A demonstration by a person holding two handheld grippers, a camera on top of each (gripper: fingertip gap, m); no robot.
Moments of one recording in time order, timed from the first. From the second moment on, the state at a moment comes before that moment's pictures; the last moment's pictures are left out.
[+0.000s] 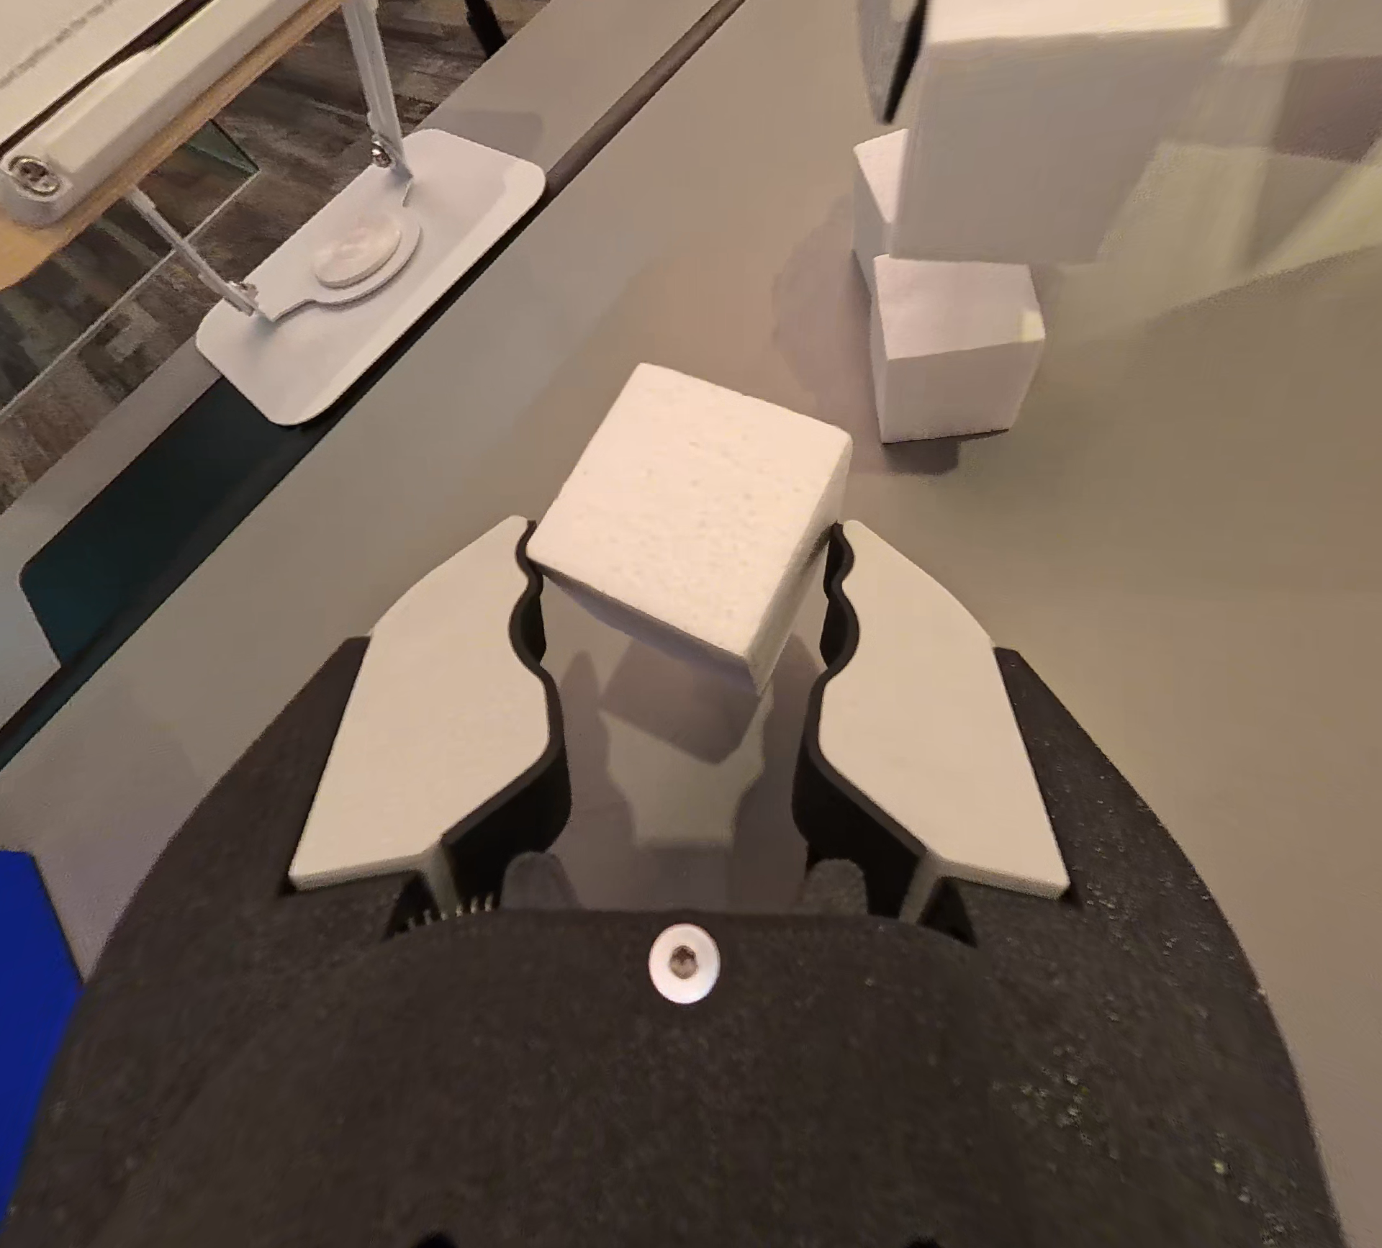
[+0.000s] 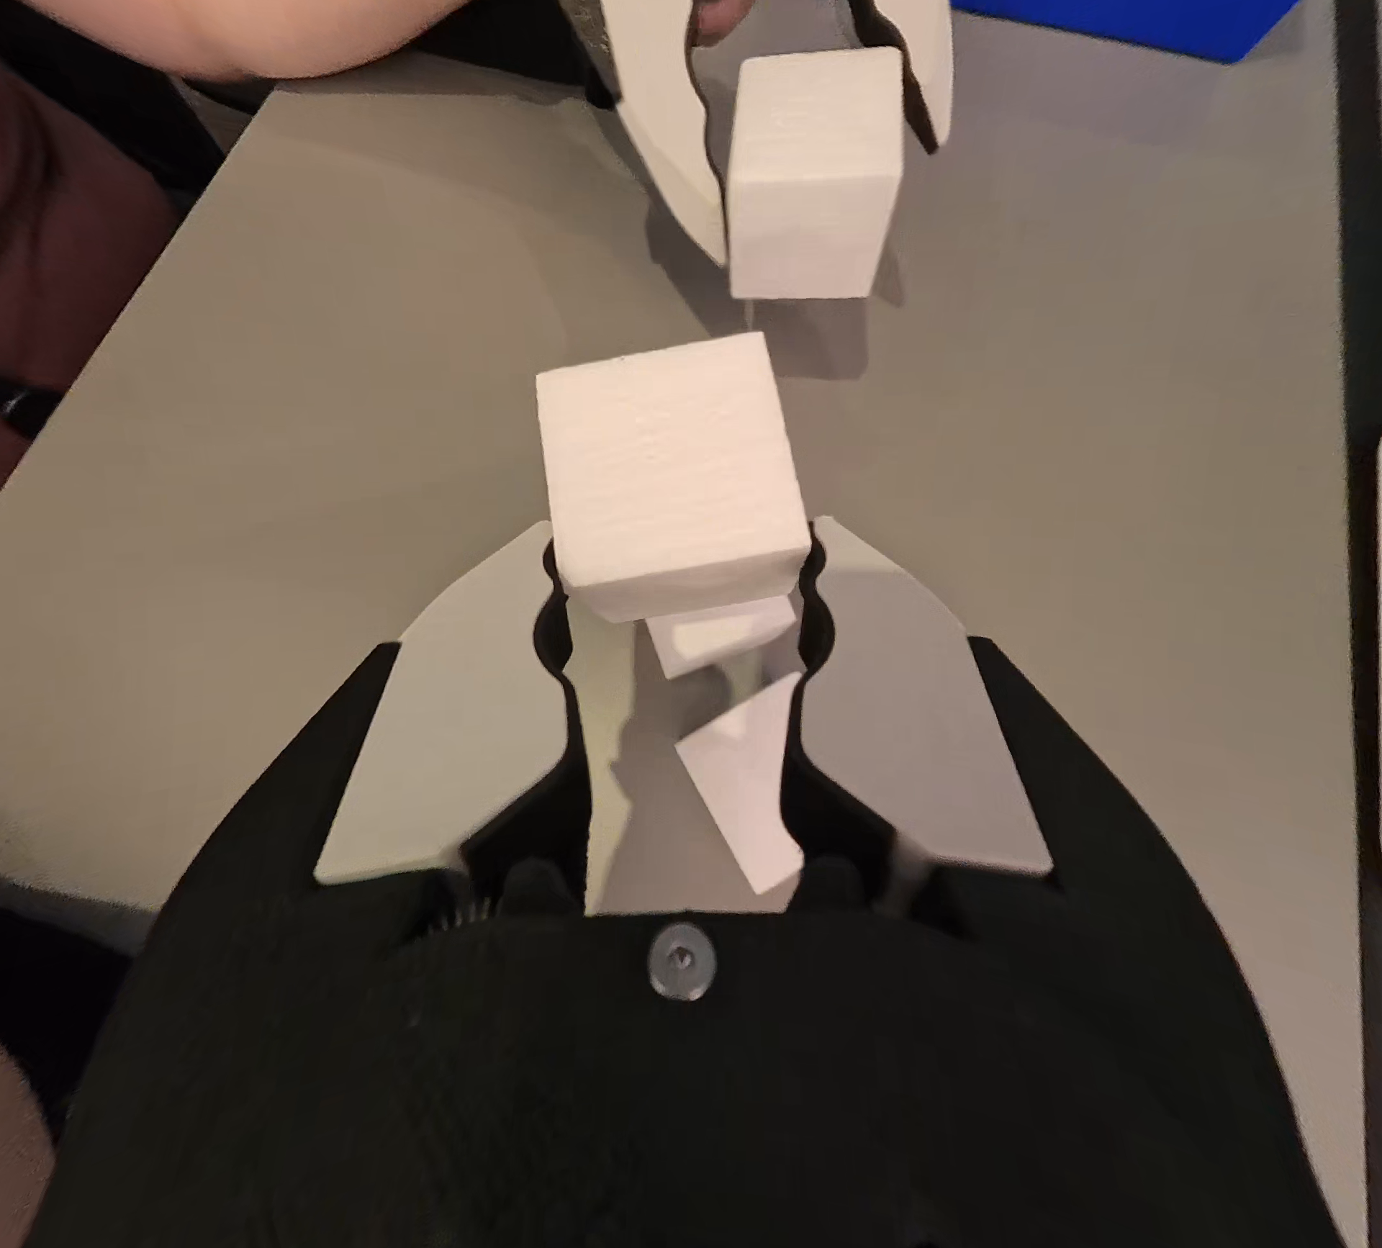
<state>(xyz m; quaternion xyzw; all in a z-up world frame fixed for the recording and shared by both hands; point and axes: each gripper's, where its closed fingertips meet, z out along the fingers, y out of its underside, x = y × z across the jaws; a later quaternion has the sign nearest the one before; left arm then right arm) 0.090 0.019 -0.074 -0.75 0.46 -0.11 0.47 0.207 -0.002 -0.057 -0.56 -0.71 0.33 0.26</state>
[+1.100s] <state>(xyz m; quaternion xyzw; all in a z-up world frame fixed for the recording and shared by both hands) 0.104 0.008 -0.064 -0.74 0.44 -0.17 0.48 0.215 0.007 -0.082 -0.54 -0.73 0.35 0.20</state>
